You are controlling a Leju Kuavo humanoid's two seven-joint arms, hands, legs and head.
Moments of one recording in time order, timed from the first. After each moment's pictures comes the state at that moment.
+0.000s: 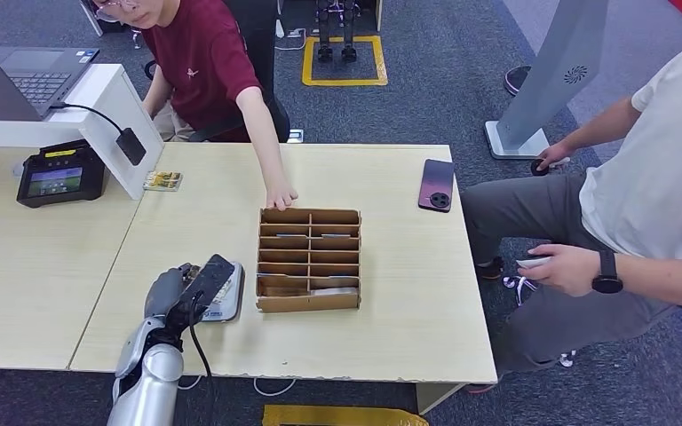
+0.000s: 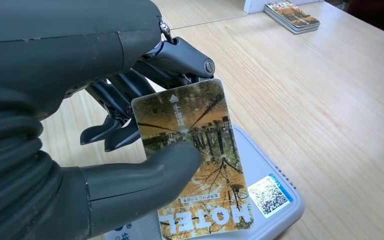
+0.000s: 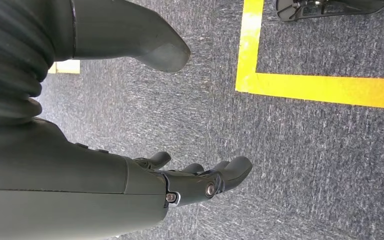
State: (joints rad) left arm -0.20 -0.27 0.17 -1.21 -1.18 -0.07 0.04; right arm -0.15 -0.08 1.52 0.01 -1.20 -0.27 -0.13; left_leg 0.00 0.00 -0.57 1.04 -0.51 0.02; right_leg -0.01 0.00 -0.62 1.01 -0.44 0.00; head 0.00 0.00
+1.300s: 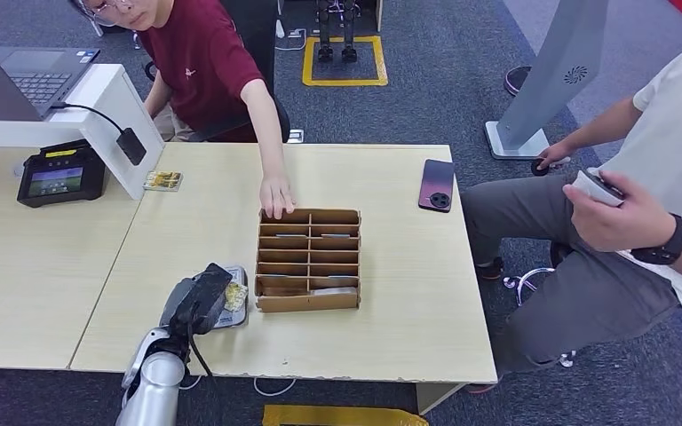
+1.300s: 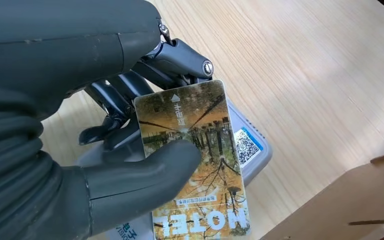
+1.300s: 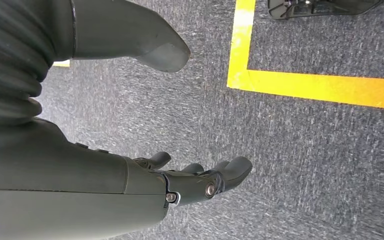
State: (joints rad) left arm -0.19 -0.30 0.23 -1.16 -1.01 -0.14 -0.10; right arm -0.15 -0.08 1.52 0.01 -1.18 -0.29 -0.17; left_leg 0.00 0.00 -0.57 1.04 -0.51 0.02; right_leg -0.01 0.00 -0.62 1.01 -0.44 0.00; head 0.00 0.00
